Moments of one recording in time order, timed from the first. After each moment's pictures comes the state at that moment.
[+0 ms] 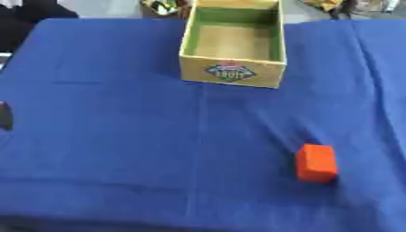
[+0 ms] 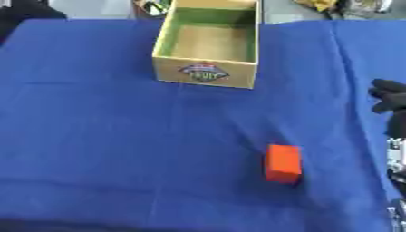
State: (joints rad) left arm -0.12 0.12 0.40 -1.98 0.34 -0.26 -0.41; right arm -0.05 -0.19 -0.12 -1.98 -0.05 -0.56 0.06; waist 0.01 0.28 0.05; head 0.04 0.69
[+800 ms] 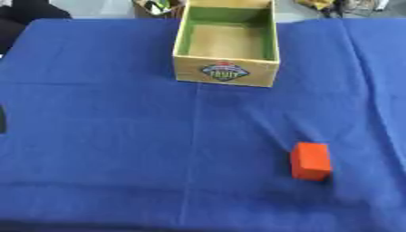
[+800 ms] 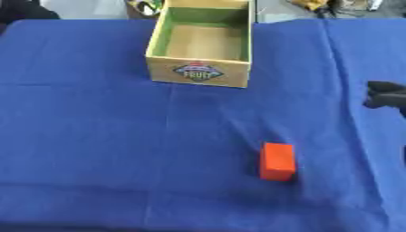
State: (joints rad) left arm -0.12 0.13 0.40 -1.98 0.34 -0.25 -0.42; right arm -0.02 -0.50 -0.16 -1.98 0.38 -0.81 0.14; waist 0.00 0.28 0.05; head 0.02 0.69
